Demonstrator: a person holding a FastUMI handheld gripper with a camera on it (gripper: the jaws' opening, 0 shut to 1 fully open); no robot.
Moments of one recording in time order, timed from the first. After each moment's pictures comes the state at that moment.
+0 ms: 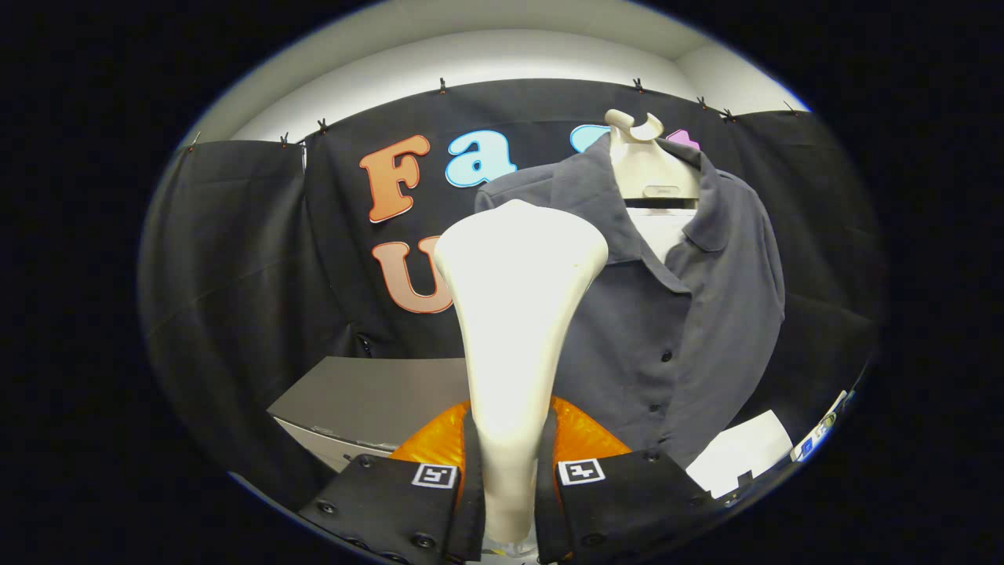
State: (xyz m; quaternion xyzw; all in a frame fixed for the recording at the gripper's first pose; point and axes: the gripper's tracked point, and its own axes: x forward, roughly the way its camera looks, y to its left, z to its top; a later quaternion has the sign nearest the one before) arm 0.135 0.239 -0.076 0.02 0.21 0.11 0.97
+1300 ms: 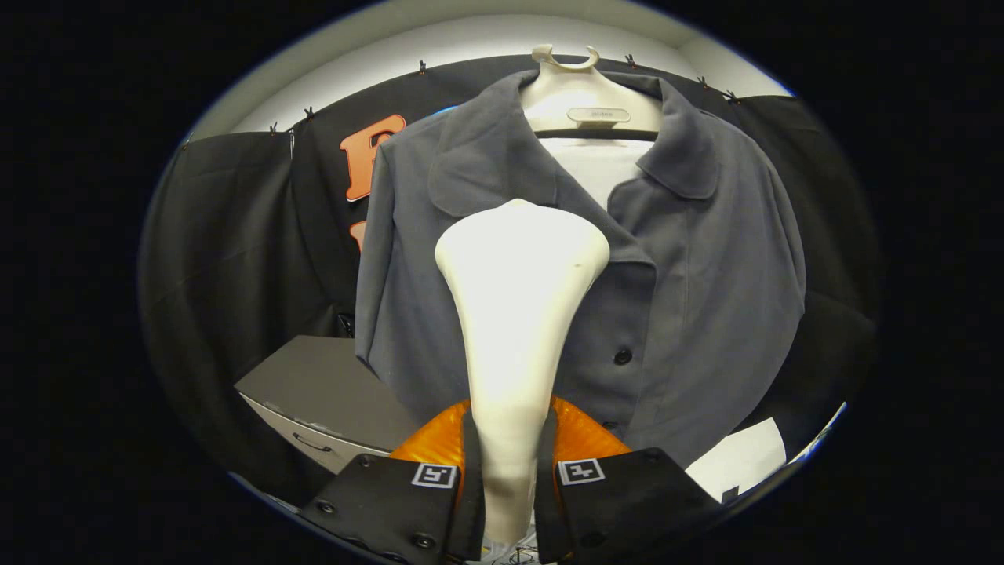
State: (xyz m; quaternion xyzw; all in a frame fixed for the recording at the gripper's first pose) arm 0.198 0.155 -0.145 0.01 0.24 0.13 0.96
